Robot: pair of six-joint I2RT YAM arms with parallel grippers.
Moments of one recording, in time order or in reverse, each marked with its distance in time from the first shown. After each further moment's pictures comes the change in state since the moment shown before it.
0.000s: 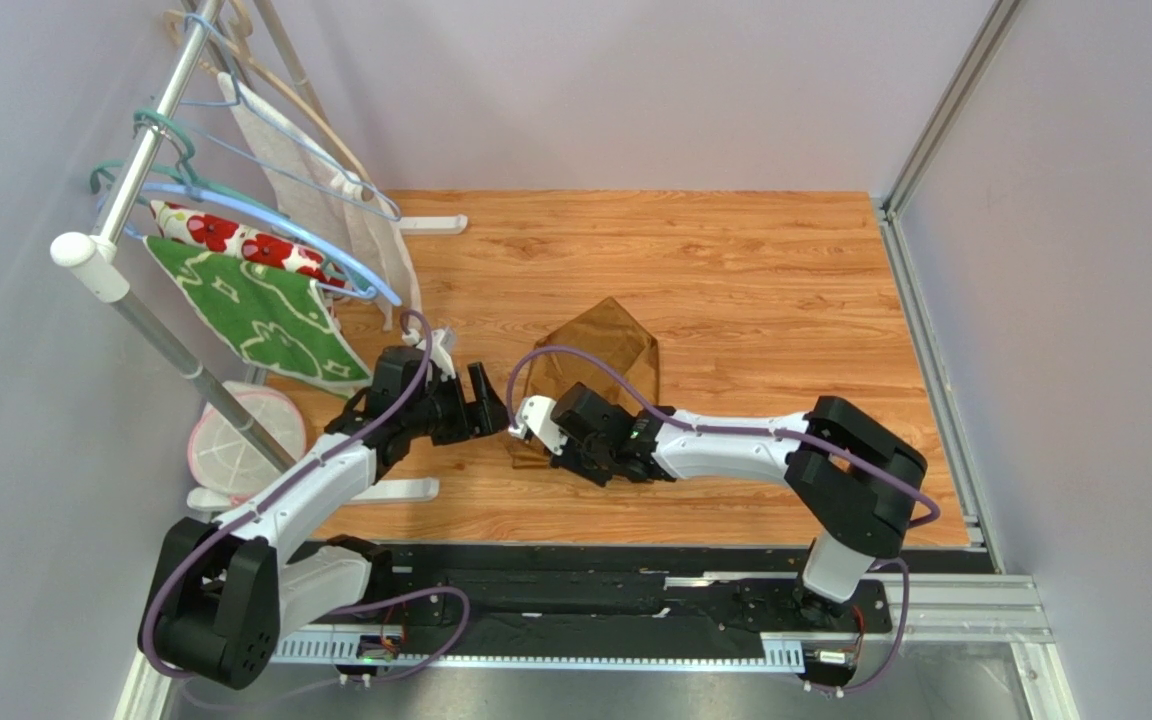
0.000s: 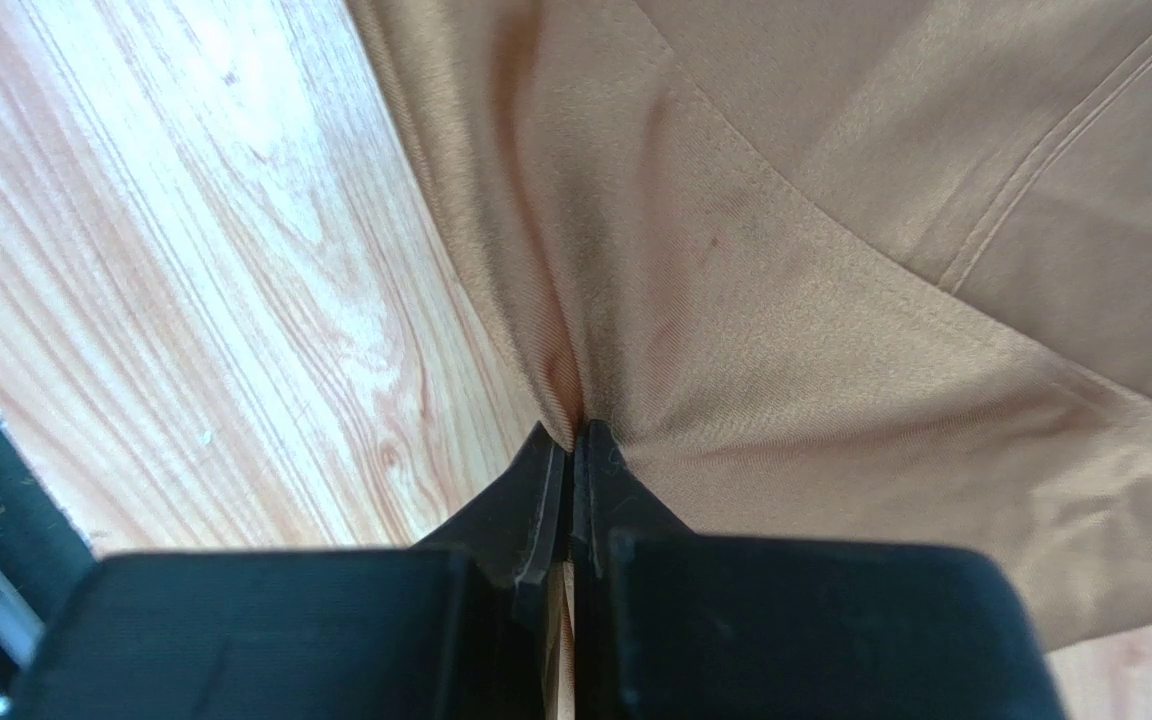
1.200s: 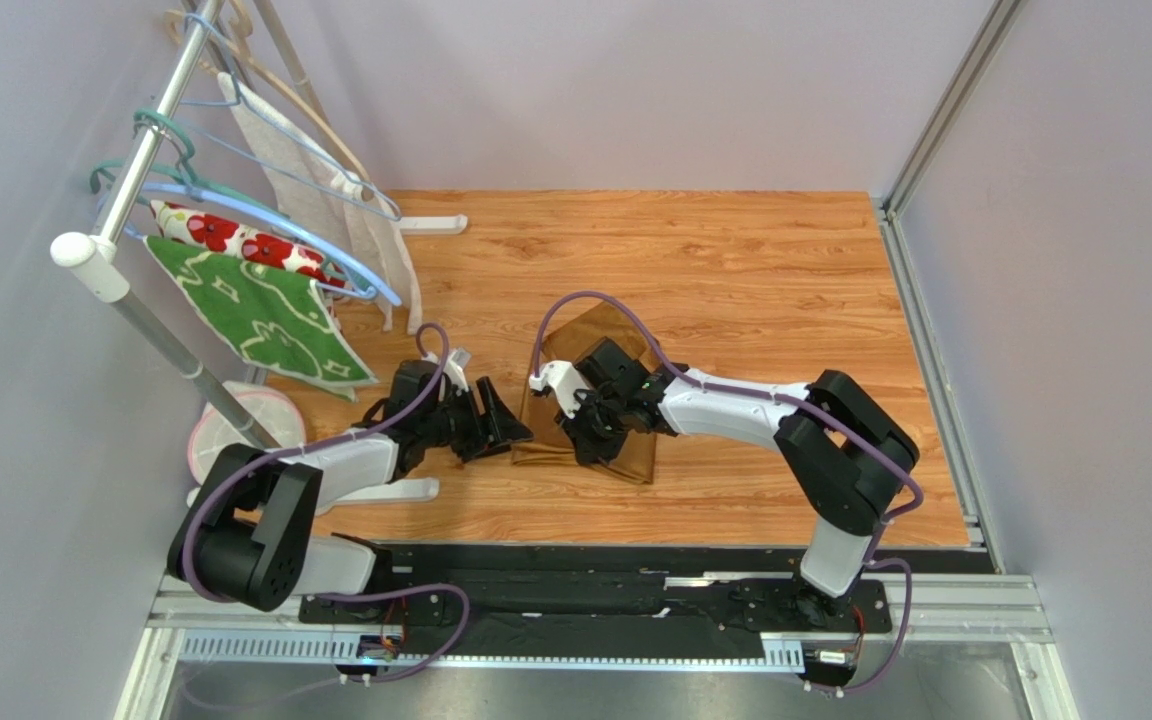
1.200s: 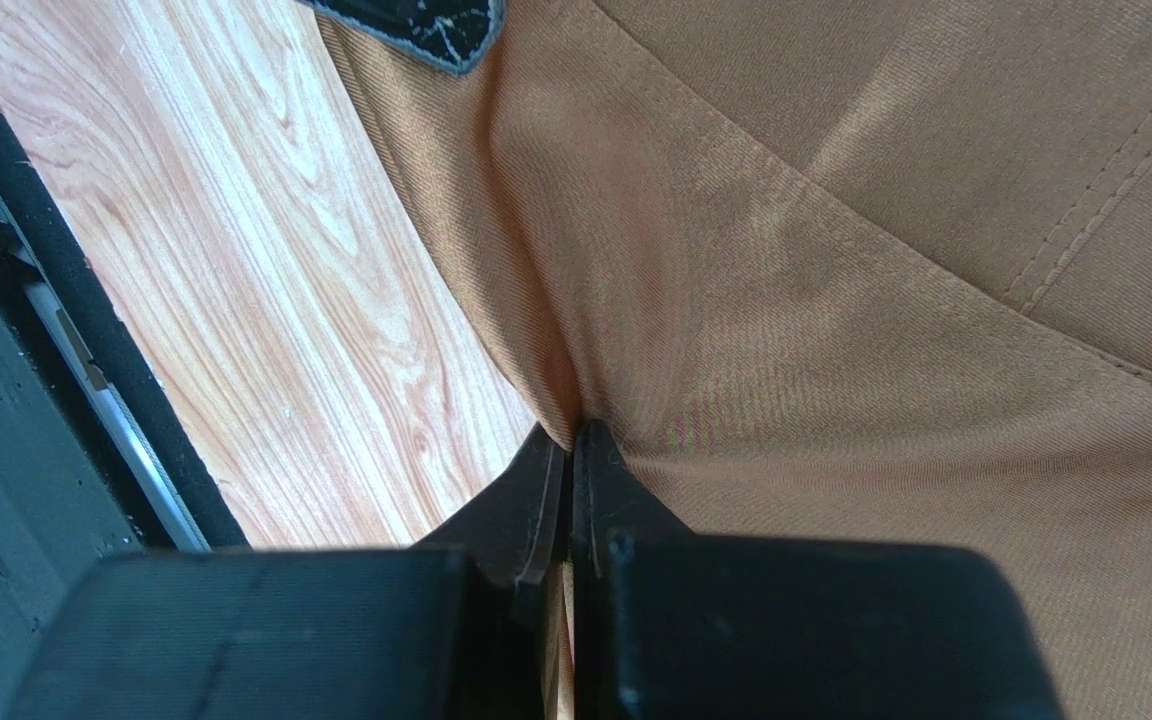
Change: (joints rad) left arm -0.006 0.240 -0.109 0.325 0.172 -0.195; right arm -0.197 0.066 0.101 -0.108 -0.393 0.085
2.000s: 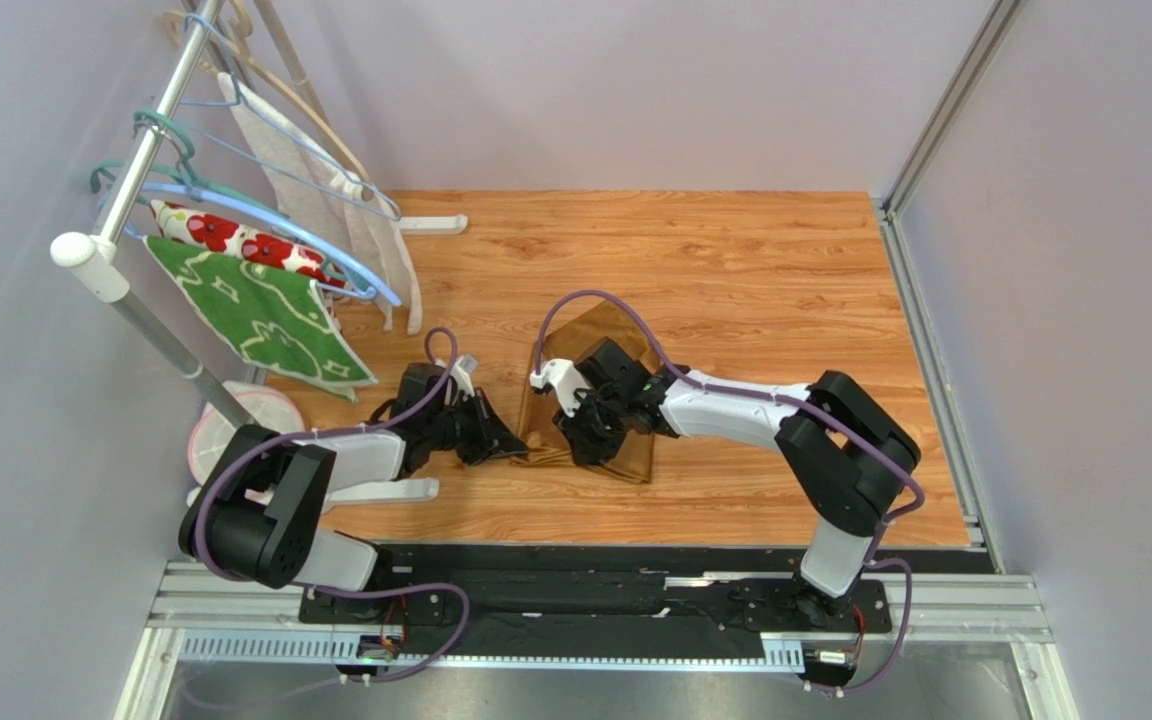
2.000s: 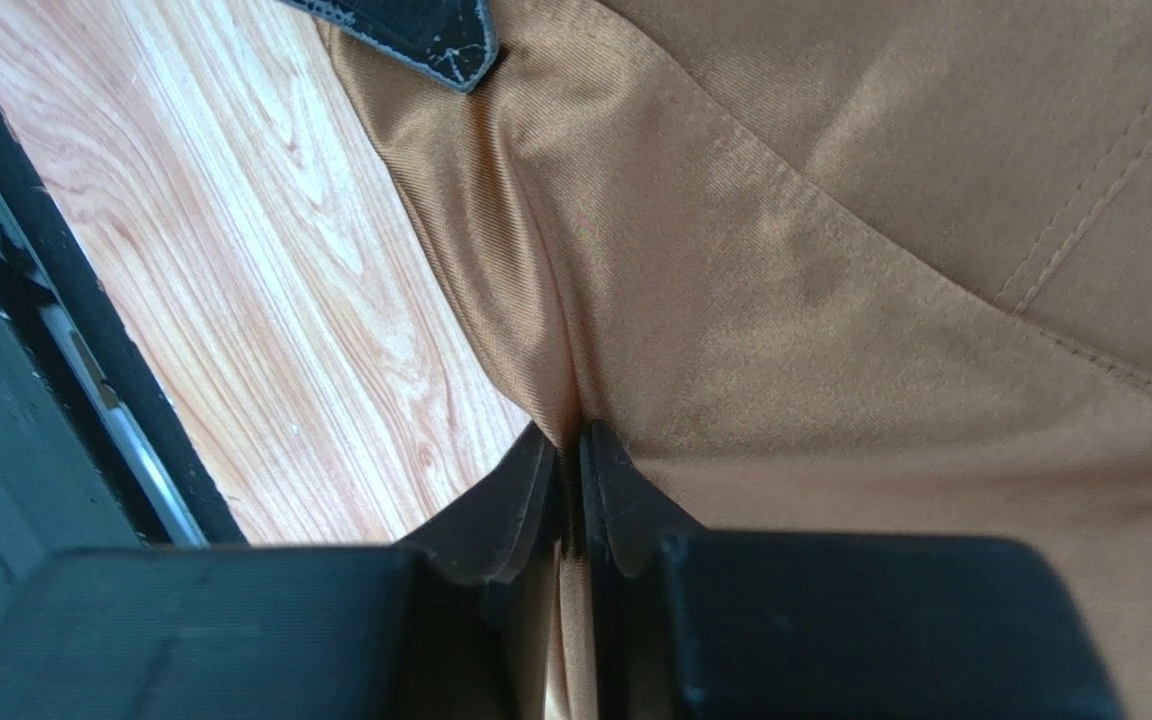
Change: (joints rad) left arm -0.022 0.082 -0.006 0.058 0.038 -0.034; right arm 0.000 -0.002 -0.008 0.030 0.000 0.024
